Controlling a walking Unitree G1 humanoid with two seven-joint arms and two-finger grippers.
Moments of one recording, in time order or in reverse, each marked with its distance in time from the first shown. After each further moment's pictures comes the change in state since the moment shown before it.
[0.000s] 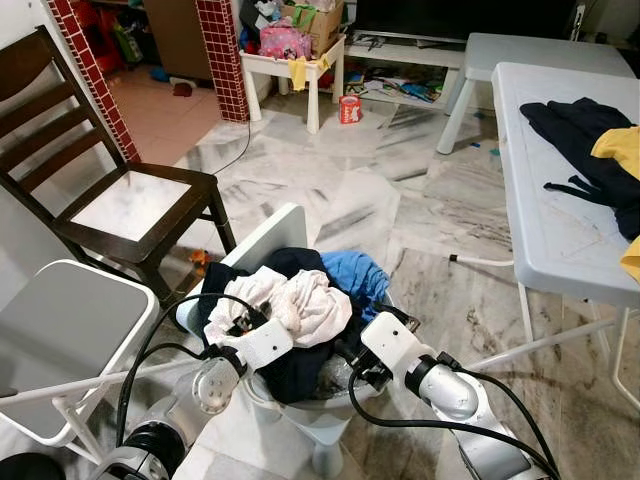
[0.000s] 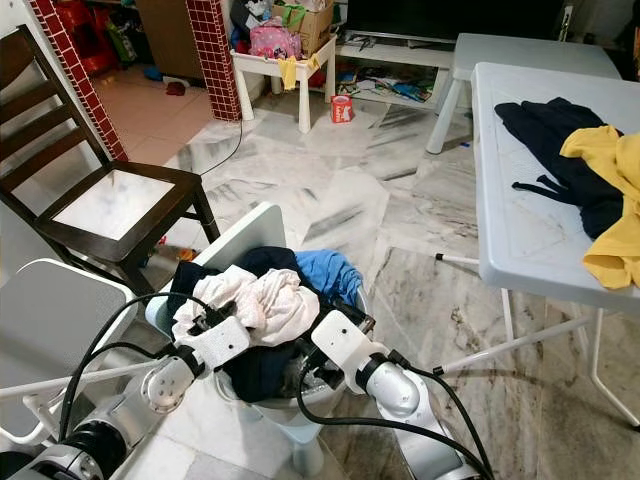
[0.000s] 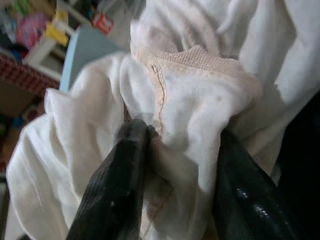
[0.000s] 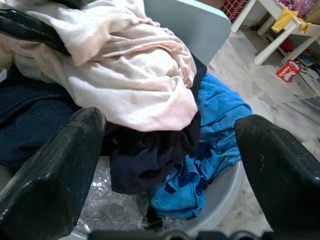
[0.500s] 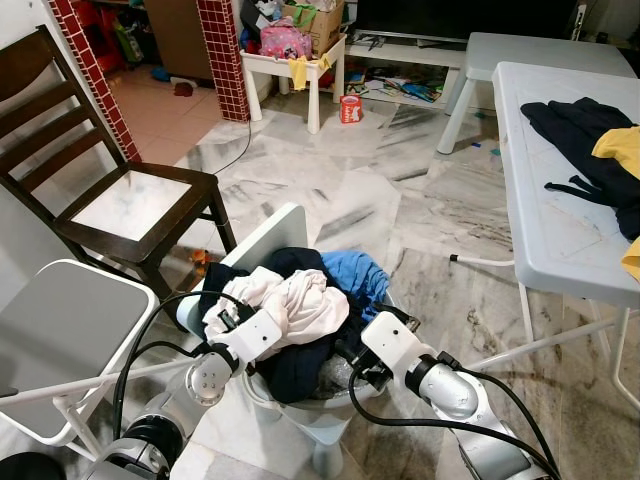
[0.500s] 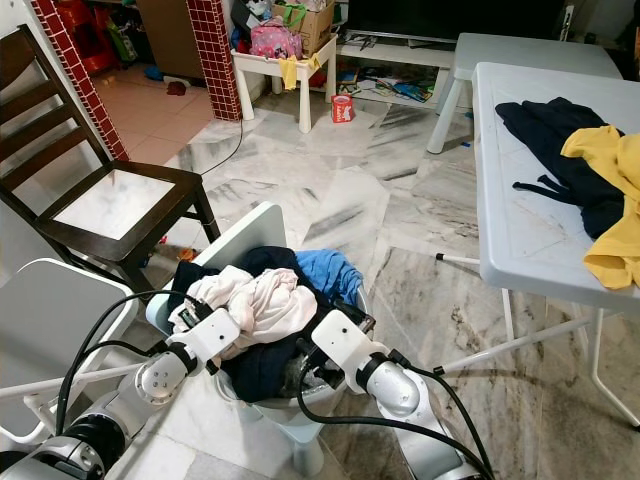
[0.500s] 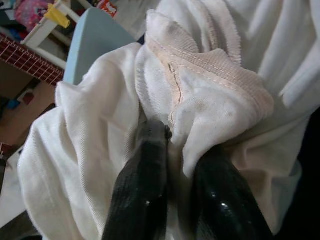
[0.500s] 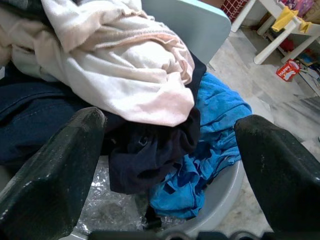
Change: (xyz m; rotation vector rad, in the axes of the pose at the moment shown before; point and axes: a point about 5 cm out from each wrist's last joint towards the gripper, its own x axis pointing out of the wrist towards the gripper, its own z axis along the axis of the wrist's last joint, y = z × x) left arm 0.002 0.011 -0.002 -0.069 0.022 0.032; right arm 0.001 -0.001 -0.001 -0.001 0.005 0.001
